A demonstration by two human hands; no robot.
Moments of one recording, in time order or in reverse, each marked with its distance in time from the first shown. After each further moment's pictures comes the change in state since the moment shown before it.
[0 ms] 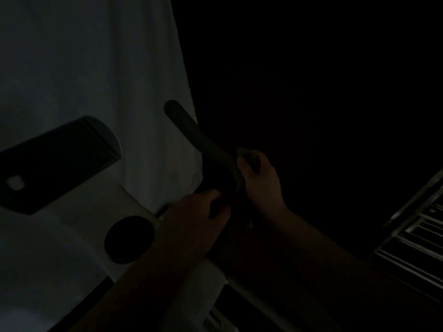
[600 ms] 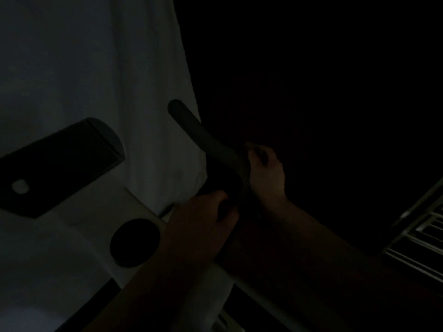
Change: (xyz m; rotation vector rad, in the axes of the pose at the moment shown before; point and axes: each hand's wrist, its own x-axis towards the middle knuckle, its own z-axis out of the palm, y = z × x) left_hand 0.001 0.001 0.001 0.094 0.004 -0.007; right_hand 0.018 0.001 0.011 0.004 0.124 0.040
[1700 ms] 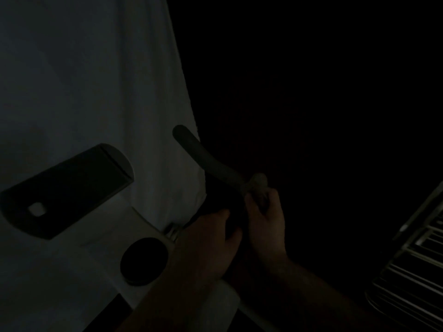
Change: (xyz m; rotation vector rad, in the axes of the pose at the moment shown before) left_hand 0.000 0.005 -0.001 0.116 0.043 0.037; right_hand -0.068 -0.003 0.000 0.244 0.129 -0.046
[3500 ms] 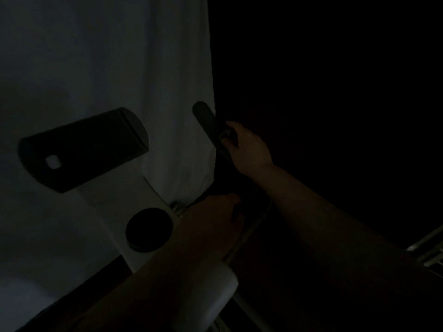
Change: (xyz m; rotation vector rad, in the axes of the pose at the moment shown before) left_hand 0.009 0.002 0.002 0.041 -0.146 -0.112; right_hand 0.101 -0.031 0.063 -0.740 -0.594 -0.422
